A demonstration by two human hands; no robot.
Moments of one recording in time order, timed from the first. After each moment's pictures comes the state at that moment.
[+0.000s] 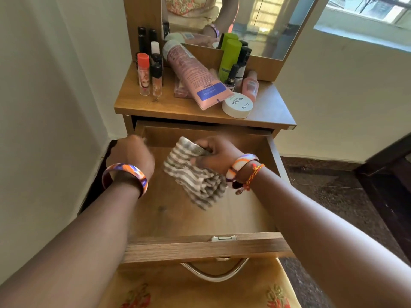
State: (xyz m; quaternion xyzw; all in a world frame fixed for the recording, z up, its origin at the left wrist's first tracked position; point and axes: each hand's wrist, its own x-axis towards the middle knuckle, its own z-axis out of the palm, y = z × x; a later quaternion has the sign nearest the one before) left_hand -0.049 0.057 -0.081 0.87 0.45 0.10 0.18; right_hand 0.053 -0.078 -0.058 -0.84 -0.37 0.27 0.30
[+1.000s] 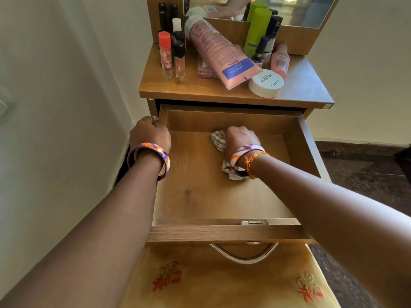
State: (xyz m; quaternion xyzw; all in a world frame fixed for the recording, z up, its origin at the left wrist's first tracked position) left_hand -0.051 0.068 -0.072 0.76 0.52 0.15 0.36; right_hand 0.043 -0.057 -0.081 -0.95 -0.28 0.15 0.06
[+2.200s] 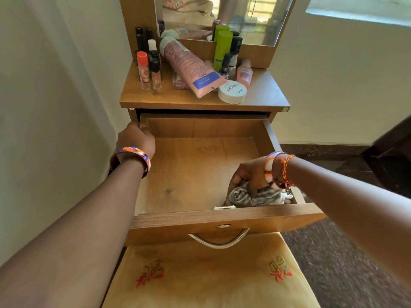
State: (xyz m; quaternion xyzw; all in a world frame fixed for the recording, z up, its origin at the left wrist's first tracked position) left_hand -0.051 0.058 -0.076 0.81 0.48 0.15 0.31; right_hand 0.058 -0.153 -0.064 -0.76 -0.38 0.52 -0.03
